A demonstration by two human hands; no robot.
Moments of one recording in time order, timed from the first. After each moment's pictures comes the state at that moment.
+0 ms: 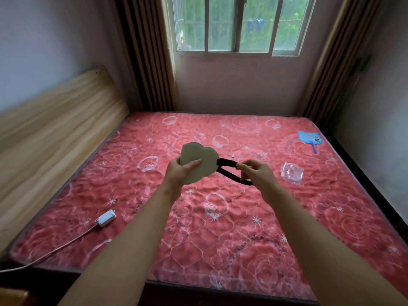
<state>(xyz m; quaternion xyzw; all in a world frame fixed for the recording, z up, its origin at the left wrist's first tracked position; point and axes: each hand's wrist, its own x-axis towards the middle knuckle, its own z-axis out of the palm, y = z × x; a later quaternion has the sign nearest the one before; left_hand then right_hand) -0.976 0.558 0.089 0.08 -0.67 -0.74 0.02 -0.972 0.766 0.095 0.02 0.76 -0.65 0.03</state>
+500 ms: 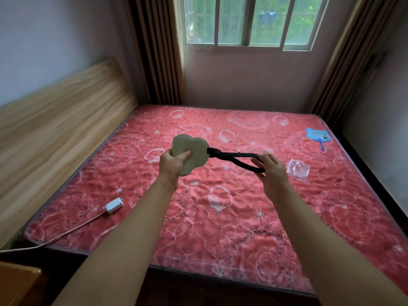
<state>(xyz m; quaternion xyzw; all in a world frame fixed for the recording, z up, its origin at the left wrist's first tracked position) -0.959 0.541 0.091 0.17 -0.66 -0.73 0.11 -0.960 0.767 0.087 0.12 0.56 -0.82 -0.03</state>
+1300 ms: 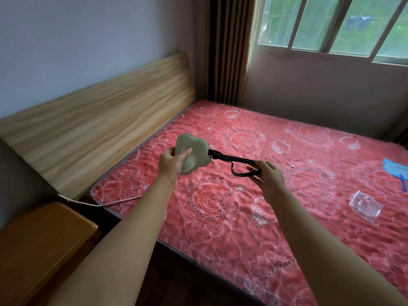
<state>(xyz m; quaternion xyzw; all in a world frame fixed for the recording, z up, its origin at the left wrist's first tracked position) -0.916 0.388 0.086 0.28 -0.65 -0.67 0.22 -0.990 0.604 0.068 0.06 0.60 -0.79 0.14</state>
